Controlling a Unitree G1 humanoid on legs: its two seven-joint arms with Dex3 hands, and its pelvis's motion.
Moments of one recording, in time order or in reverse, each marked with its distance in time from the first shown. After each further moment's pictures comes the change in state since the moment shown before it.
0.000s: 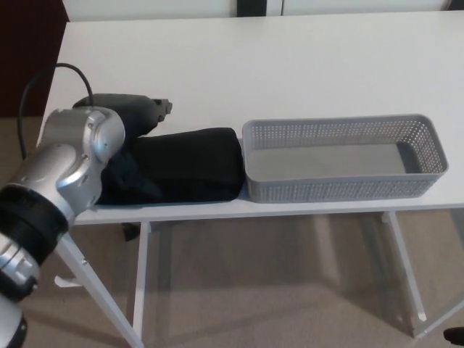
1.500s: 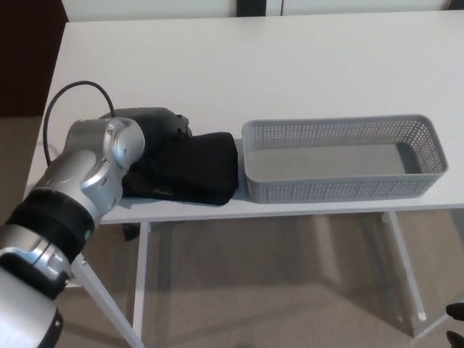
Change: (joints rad) left_arm 0.006 -0.110 0.097 0.126 0.003 -0.097 0.015; right_arm -0.033 -0.001 -0.034 -0.038 0.032 0.003 0.016
